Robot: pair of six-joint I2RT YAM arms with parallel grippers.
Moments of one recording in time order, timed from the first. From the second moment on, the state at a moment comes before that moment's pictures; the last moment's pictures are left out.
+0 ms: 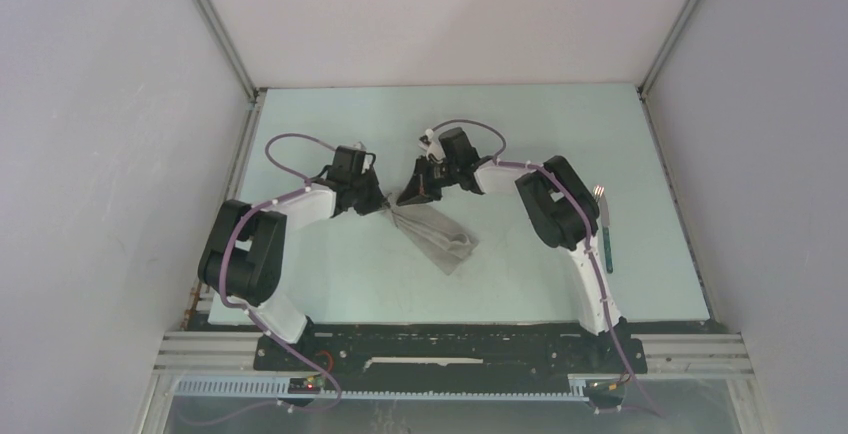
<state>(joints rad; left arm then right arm) -0.32 1.64 0.88 -0.14 0.14 -0.65 0.59 2.29 1.52 0.10 -0.80 0.83</state>
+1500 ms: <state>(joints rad) -0.38 1.62 0.90 -0.18 0.12 -0.66 0.58 2.23 1.48 0.07 -0.81 0.82</state>
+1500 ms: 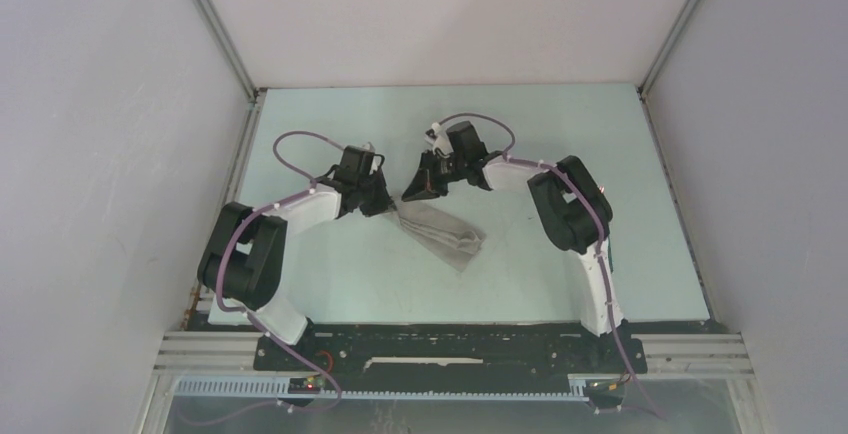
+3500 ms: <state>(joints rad) -0.37 1.71 0.94 -0.18 0.17 -0.66 0.73 1.79 1.26 -0.53 -0.10 0.20</state>
